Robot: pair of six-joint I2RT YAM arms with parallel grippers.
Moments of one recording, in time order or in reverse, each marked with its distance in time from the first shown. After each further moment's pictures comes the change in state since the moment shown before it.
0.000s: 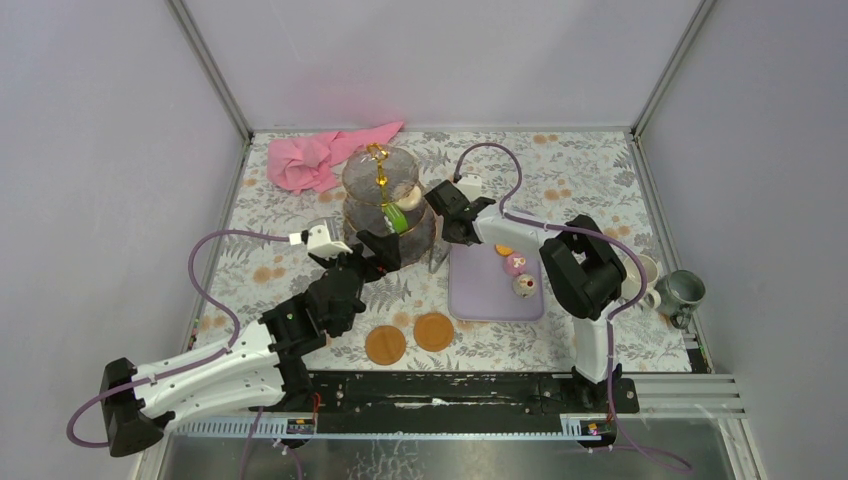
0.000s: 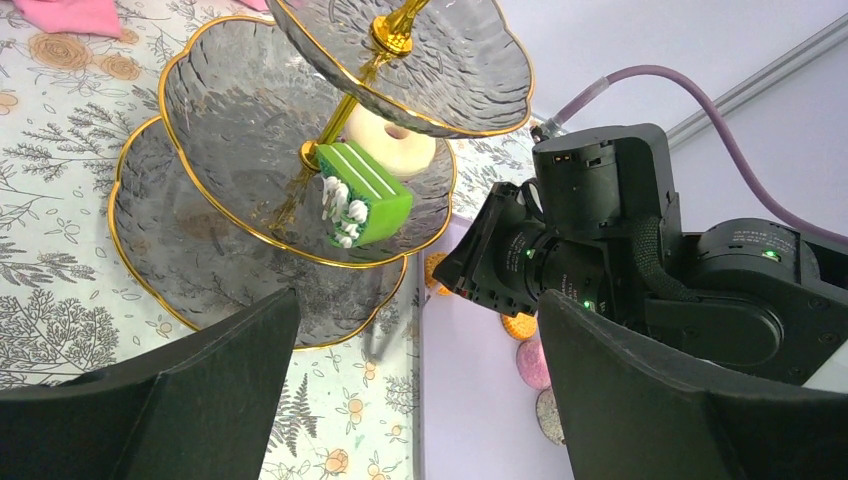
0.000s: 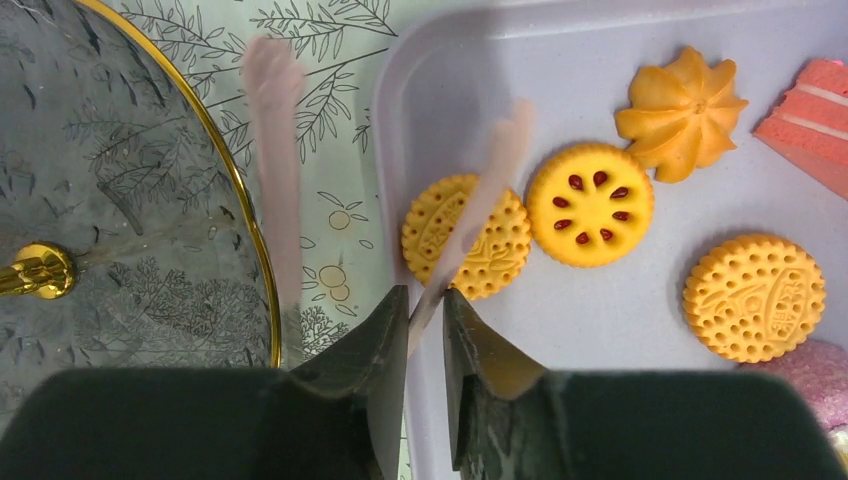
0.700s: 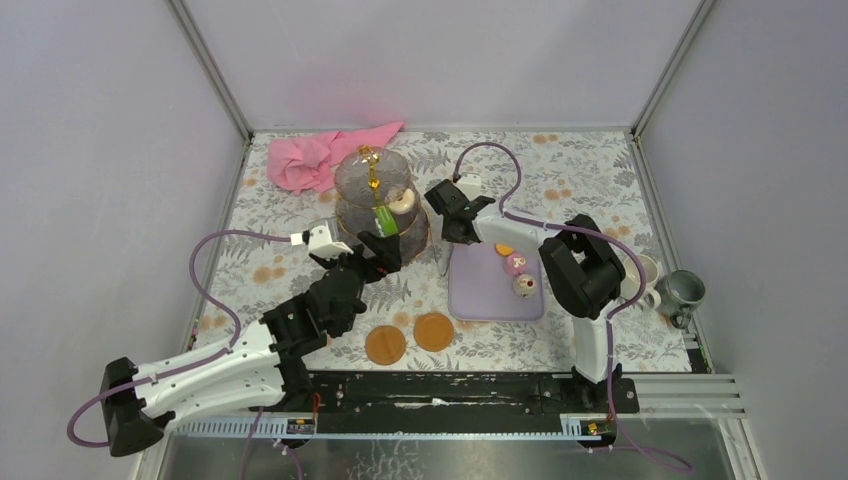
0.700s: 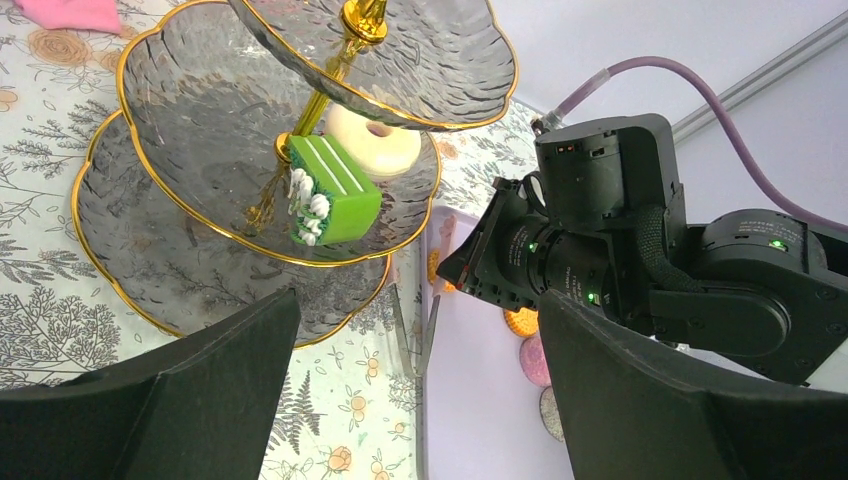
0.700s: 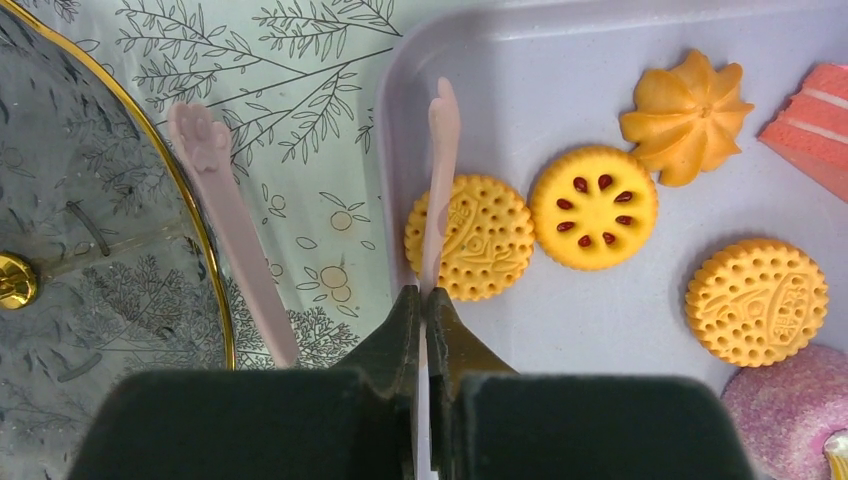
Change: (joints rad) left arm 0.000 -0.003 -0.009 0.002 0.001 0.000; right arm -0.004 0.009 0.012 -0.006 -0.011 -0.003
